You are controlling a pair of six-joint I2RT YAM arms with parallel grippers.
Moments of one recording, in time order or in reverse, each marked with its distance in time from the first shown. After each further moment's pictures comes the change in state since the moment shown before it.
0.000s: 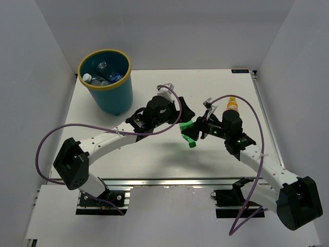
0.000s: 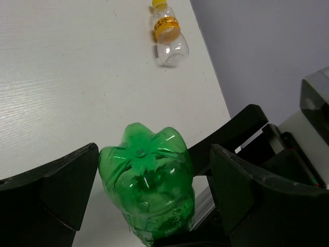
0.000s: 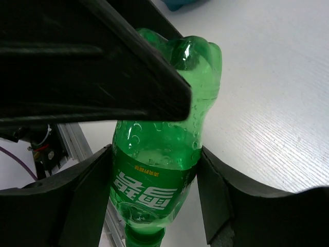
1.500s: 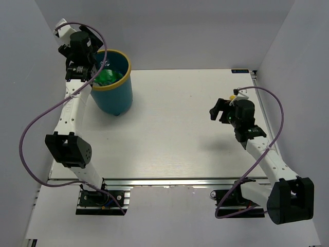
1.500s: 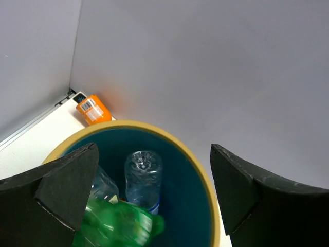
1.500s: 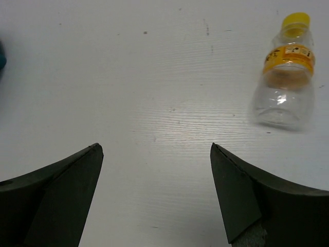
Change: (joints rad) left arm 0.788 0.183 0.751 -0.314 -0.493 0.214; right arm -0.251 0.047 0.134 -0.234 0.552 -0.016
